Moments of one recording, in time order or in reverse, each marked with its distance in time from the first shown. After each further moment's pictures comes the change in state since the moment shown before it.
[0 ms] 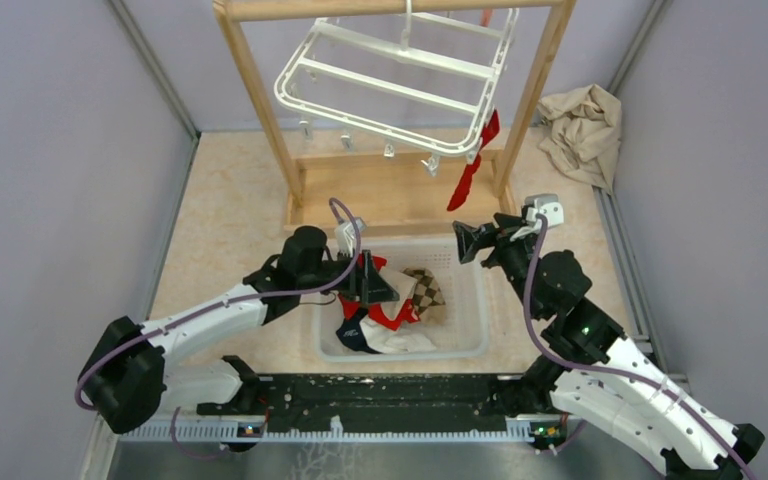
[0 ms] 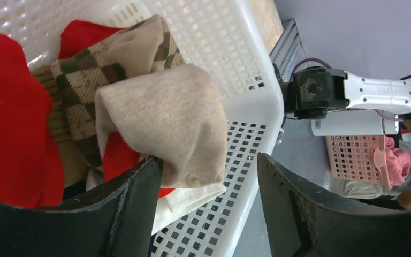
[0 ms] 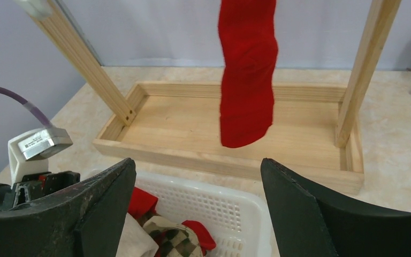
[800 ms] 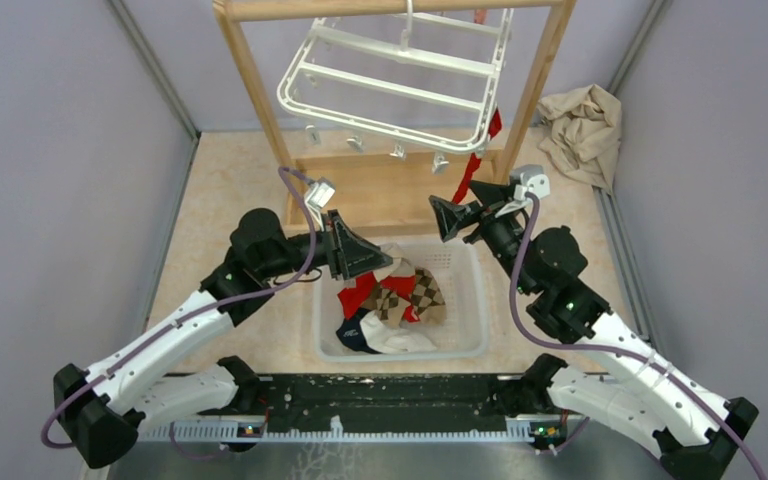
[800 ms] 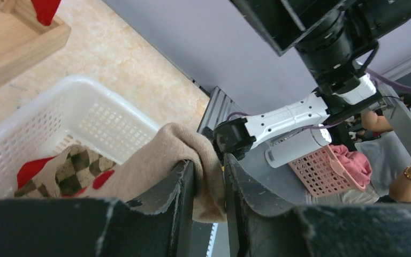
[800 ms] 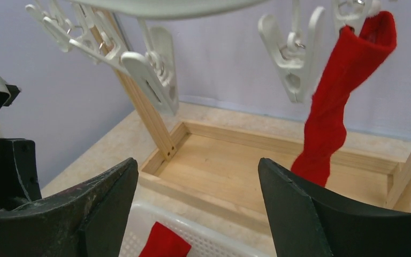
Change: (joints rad) left arm 0.000 -0.200 0.224 0.016 0.026 0.002; right arm 0.000 0.192 0.144 0.226 -0.156 -0.070
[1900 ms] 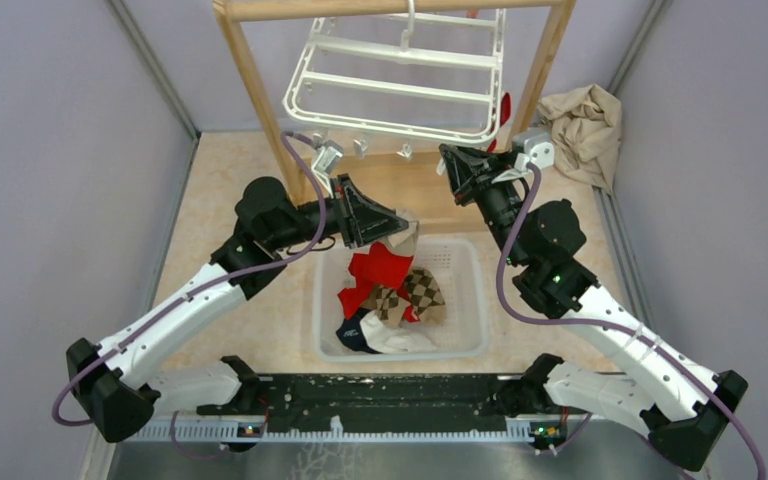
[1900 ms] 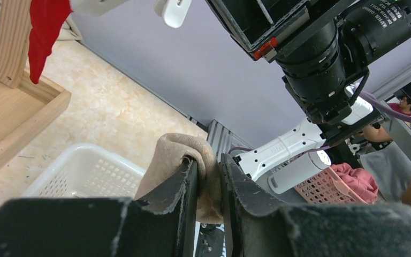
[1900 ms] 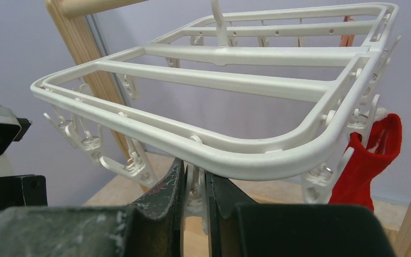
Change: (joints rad) left arm 0.000 0.166 0.207 0.065 -0.003 0.027; right arm 0.000 0.159 0.167 0.163 0.043 -0.080
